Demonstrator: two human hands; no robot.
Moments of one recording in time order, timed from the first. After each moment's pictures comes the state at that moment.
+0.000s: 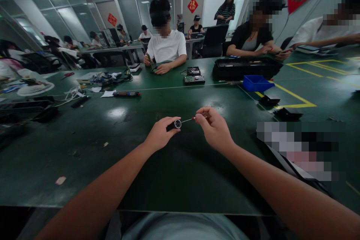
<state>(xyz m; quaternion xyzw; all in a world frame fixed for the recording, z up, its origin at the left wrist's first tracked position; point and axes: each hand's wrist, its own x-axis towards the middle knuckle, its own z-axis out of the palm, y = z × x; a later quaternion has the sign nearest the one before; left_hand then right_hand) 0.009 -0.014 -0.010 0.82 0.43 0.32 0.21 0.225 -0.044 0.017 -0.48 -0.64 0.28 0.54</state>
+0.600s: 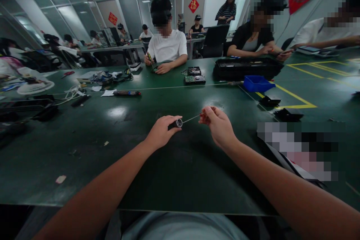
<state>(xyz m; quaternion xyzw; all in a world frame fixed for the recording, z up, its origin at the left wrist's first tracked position) 0.009 -0.011 -0.006 0.84 0.43 0.29 0.17 0.232 -0.023 0.005 -0.46 -0.46 0.45 0.61</state>
